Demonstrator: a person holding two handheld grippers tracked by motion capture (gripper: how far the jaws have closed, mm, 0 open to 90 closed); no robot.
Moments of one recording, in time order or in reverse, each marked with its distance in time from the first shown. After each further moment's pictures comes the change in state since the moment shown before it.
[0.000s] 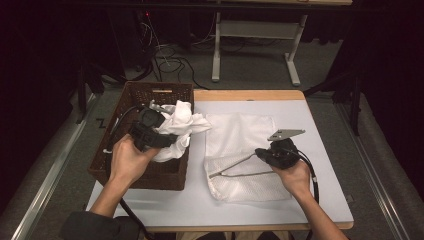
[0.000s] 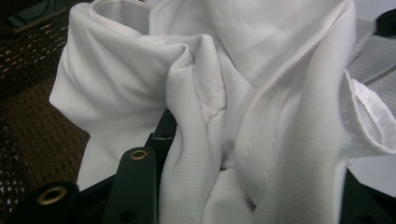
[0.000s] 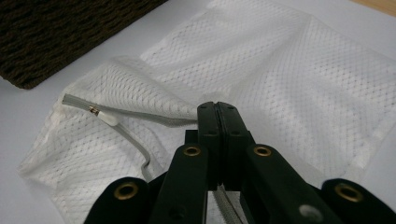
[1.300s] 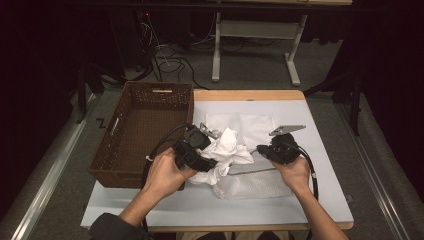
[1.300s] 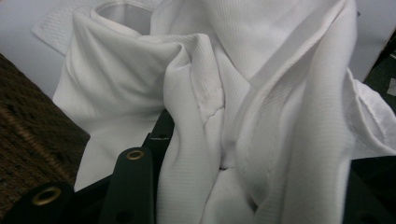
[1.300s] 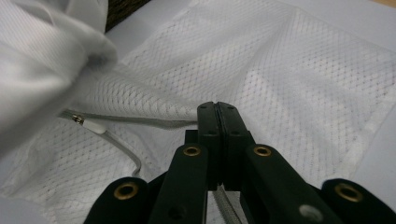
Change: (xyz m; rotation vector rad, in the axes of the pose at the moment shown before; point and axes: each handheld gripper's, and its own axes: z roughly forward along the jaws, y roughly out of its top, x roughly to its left) left arm -0.084 0.010 0.046 0.096 -0.211 0.210; right arm -0.015 0.003 0.009 0.008 -0.014 0.064
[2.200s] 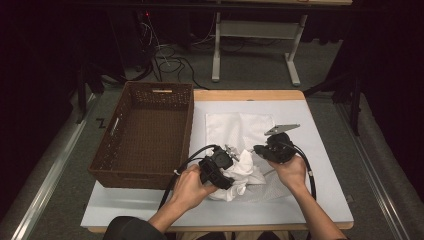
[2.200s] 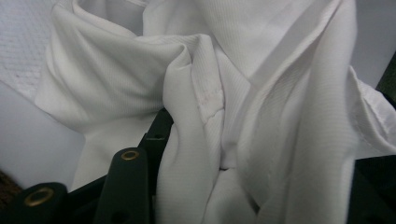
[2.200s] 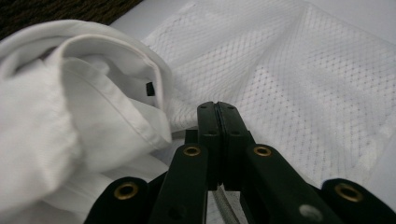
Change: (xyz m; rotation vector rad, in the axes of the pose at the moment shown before) left arm -0.036 -0.002 0.084 0.080 -0.012 0.071; right arm 0.003 0.004 0.009 0.031 0.011 -0.018
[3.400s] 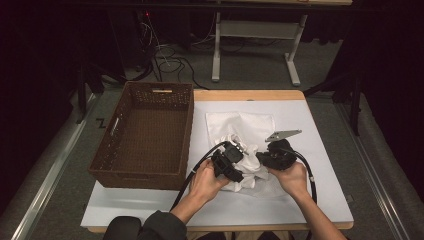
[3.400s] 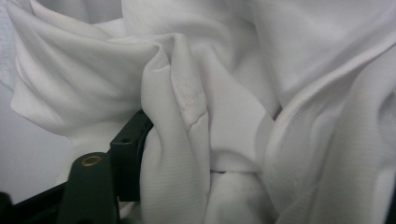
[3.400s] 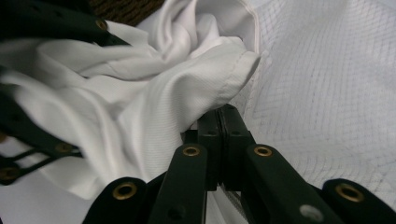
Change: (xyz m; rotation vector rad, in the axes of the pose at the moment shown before) left arm 0.006 0.022 0.042 -0.048 0.133 -0.030; right arm 0.009 -0.013 -0.005 -0.010 0.104 -0.002
